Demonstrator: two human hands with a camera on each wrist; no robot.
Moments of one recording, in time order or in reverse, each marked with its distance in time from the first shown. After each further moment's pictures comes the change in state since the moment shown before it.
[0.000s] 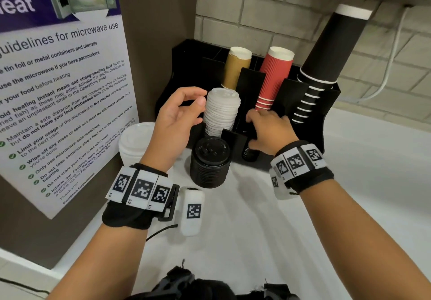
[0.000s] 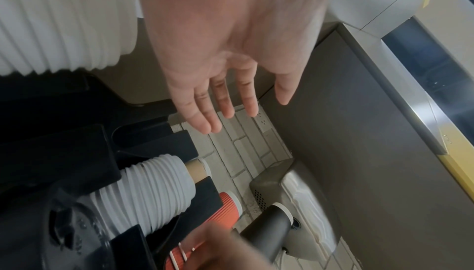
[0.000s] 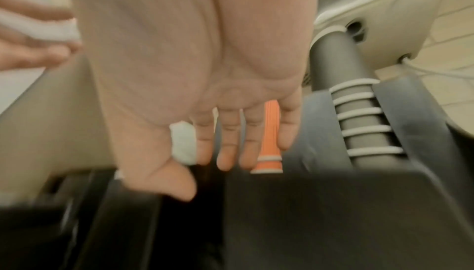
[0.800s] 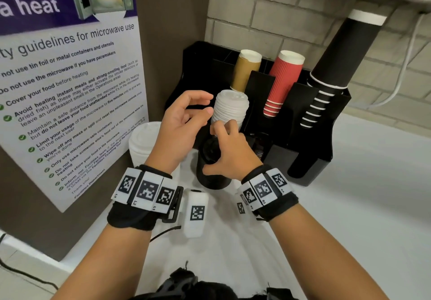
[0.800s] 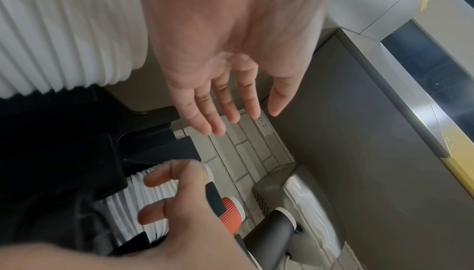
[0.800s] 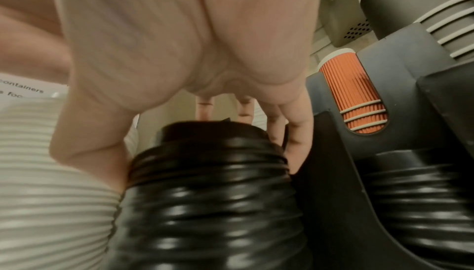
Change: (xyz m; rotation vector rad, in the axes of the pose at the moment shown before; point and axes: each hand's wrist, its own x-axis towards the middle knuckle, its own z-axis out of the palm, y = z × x) left_hand -0.004 -0.003 -0.009 0.045 0.004 0.006; right_hand -0.016 -0.084 0.028 0.477 0.017 -0.147
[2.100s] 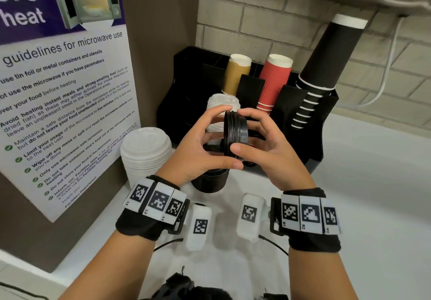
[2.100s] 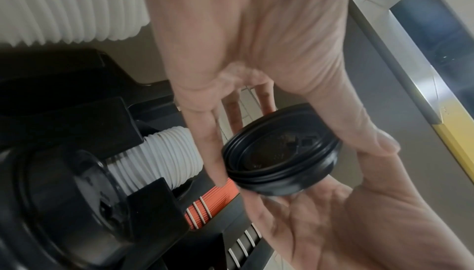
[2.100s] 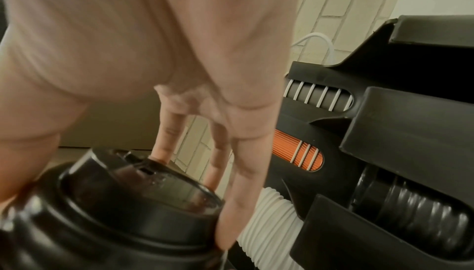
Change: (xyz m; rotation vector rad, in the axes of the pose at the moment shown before) left_hand -0.012 -0.007 0.024 -0.077 -0.377 -0.041; right_hand -0.058 0.008 -0.067 1.061 0.135 -0.018
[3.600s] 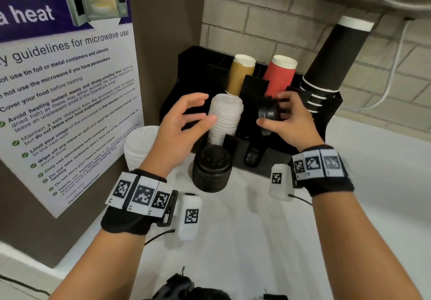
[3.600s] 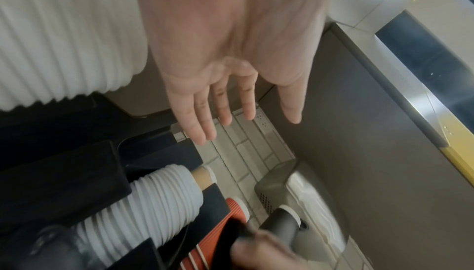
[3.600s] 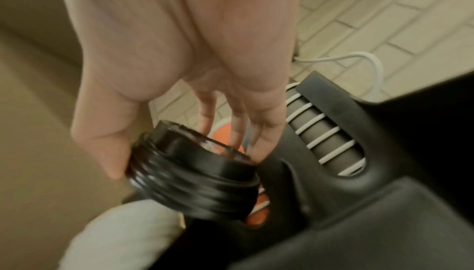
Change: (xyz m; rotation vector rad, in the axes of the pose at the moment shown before) left_hand 0.002 0.008 -0.026 0.078 0.322 -0.008; right_hand 0.065 0.017 -0.069 -0.573 0.338 0.034
